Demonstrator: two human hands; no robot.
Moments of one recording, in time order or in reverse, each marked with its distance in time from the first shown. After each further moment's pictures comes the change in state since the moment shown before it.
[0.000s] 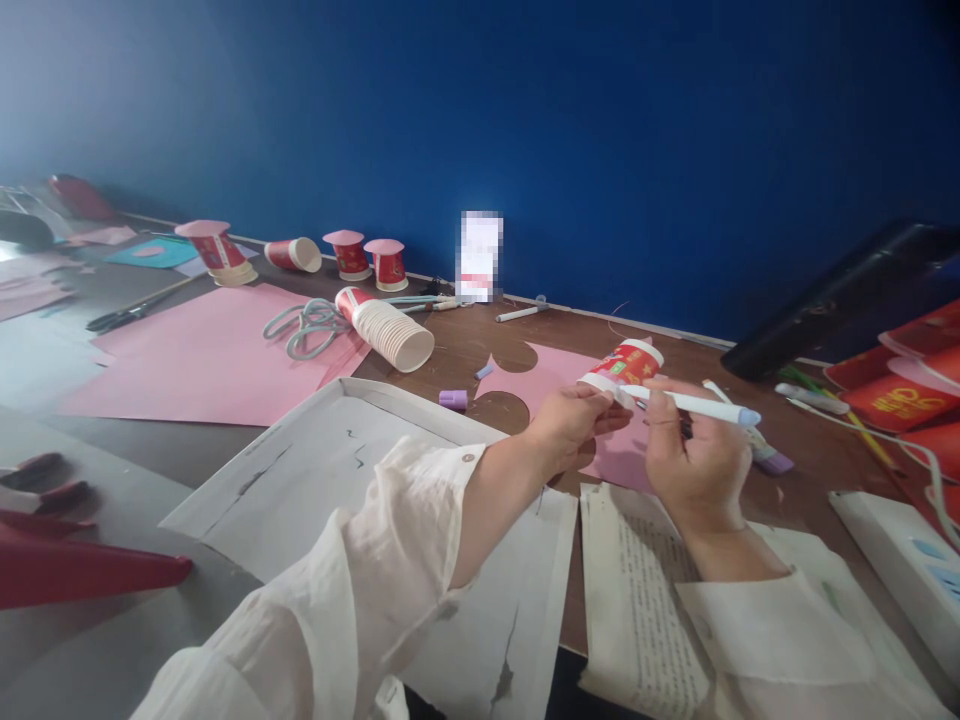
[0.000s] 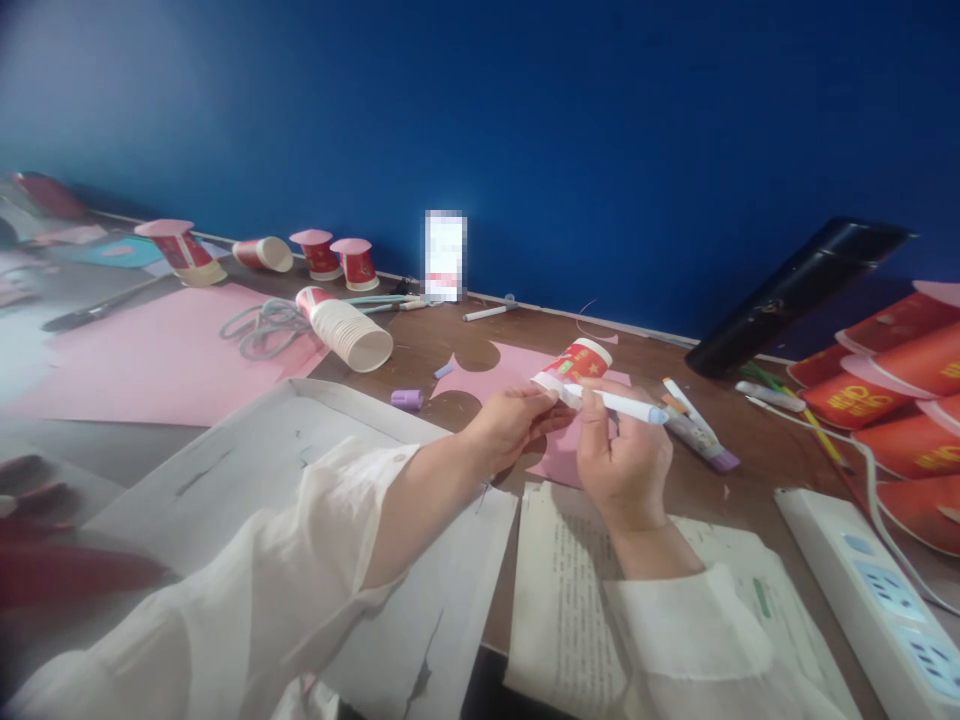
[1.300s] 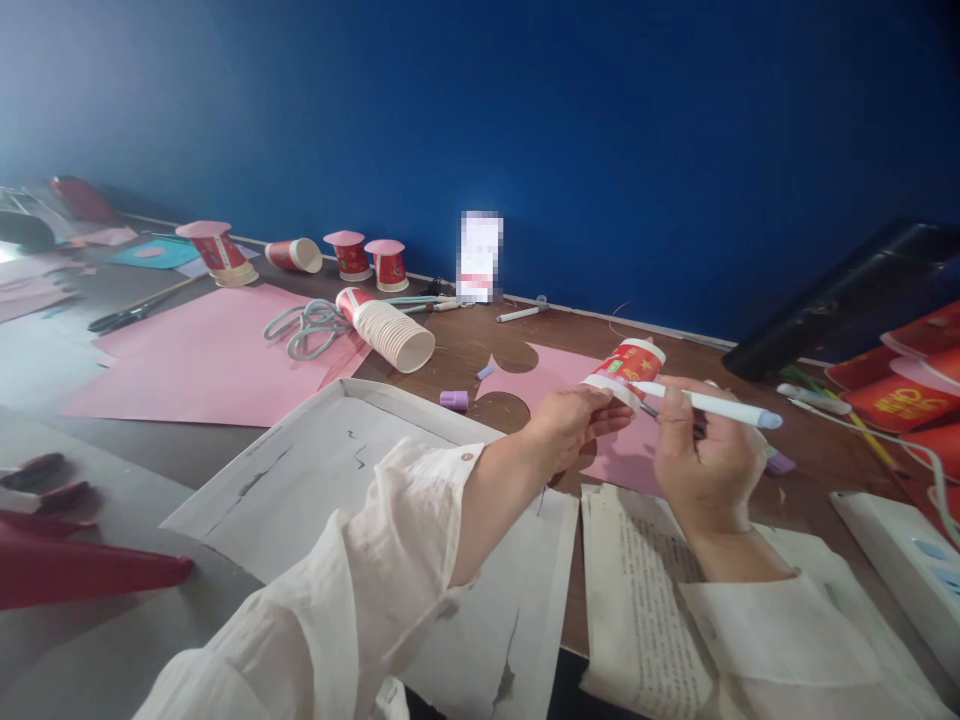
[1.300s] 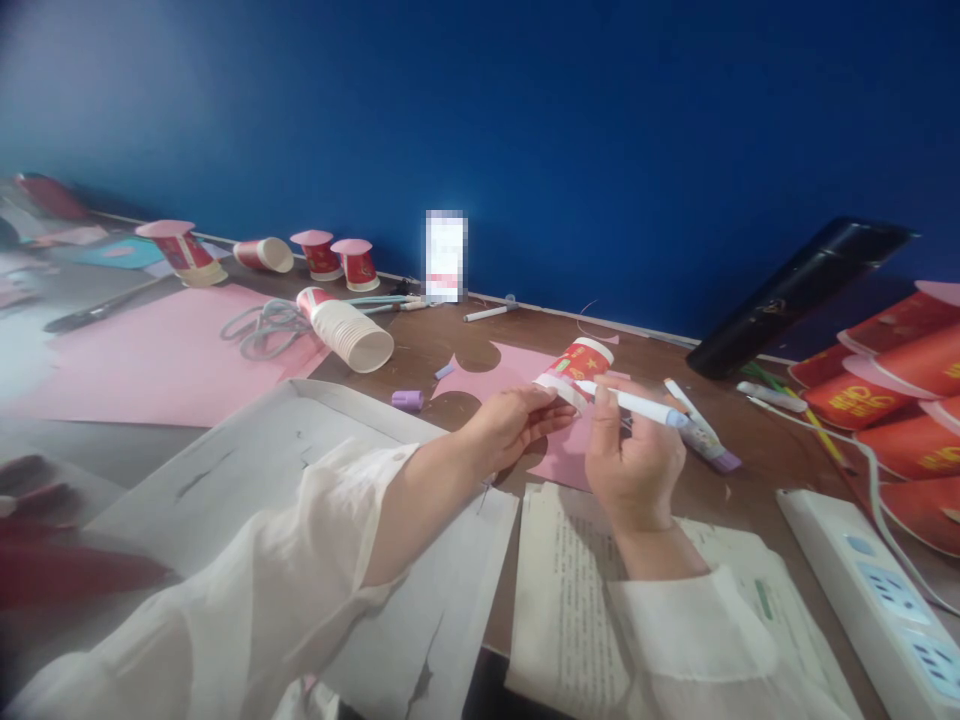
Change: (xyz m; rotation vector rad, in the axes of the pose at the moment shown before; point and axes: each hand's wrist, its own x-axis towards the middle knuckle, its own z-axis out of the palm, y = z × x) left_hand 0.001 0.003 -0.003 -0.034 0.003 -0.053; right_hand -0.001 0.000 -0.004 -0.076 -0.003 0.146
